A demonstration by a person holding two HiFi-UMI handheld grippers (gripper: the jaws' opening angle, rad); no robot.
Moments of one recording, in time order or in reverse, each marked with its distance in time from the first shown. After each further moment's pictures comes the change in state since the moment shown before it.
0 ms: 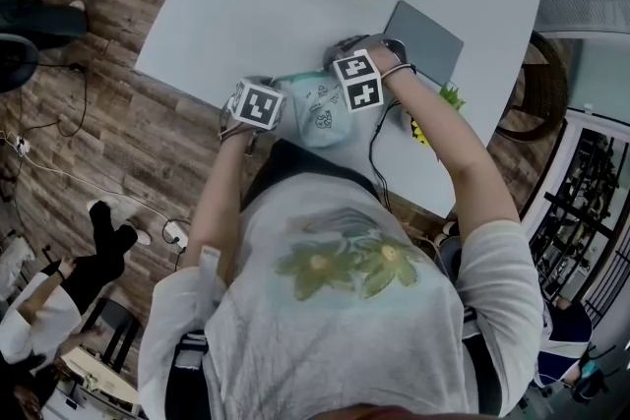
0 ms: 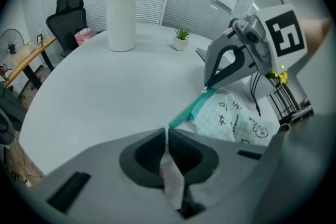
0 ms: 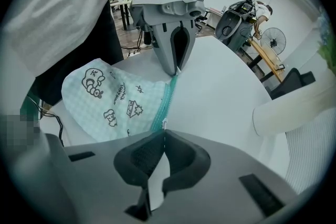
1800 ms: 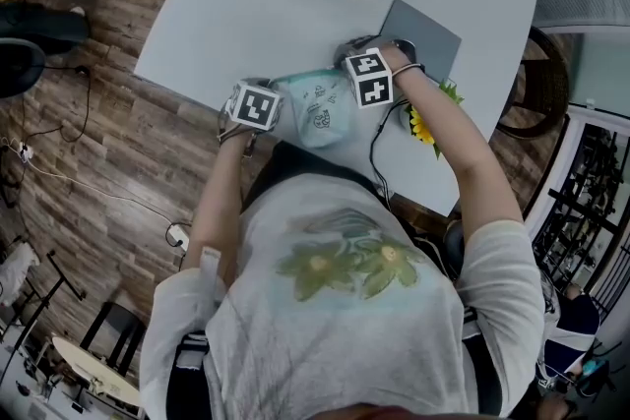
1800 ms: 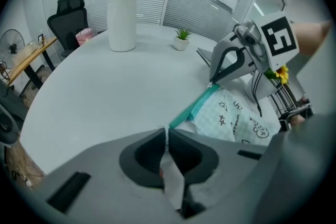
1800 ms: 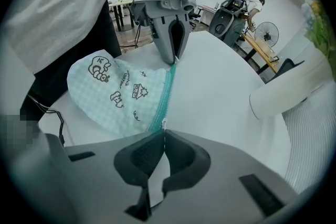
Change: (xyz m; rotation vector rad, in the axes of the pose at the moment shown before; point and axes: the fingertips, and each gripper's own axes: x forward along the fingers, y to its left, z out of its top) left arm -0.011 0.013 0.007 0.029 -0.006 0.079; right arm -0.005 0.009 -0.030 0.066 0.009 -0.015
